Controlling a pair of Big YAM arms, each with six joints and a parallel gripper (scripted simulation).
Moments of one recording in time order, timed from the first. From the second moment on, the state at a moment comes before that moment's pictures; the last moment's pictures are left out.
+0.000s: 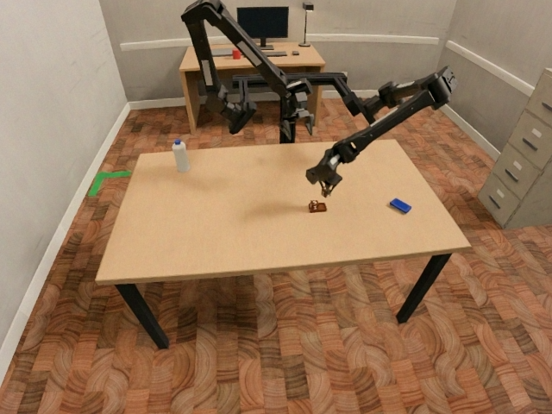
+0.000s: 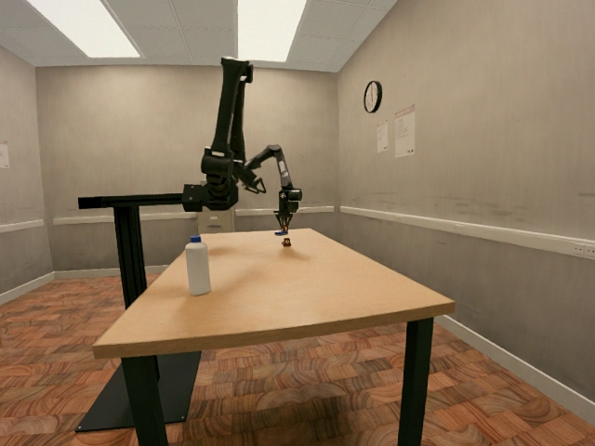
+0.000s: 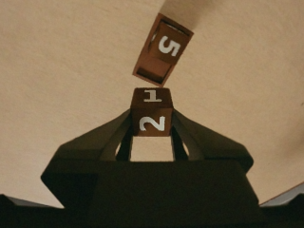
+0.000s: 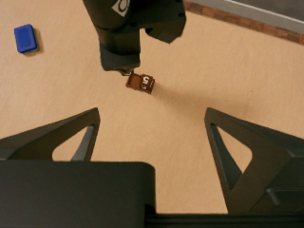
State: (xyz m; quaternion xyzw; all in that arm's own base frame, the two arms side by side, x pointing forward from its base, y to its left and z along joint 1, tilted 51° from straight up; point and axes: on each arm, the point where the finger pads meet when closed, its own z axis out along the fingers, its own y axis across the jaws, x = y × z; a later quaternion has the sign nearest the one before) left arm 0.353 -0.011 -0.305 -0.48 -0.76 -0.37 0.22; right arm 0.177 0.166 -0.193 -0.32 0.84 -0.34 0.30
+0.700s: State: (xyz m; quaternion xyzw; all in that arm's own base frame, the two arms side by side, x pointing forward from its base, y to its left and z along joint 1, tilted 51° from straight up) left arm 0.355 -0.011 -0.308 -0.64 -0.64 -0.32 0.29; right arm 0.177 0.166 -0.193 -0.32 0.84 -0.34 0.30
